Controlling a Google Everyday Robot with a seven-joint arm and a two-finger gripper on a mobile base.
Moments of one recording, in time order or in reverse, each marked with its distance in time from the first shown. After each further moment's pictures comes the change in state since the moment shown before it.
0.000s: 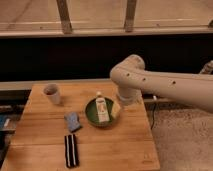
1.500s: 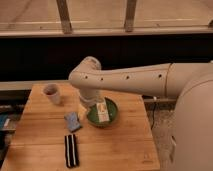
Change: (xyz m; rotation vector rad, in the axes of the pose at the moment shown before) arm -0.072 0.125 0.007 -0.064 -0.063 -0.312
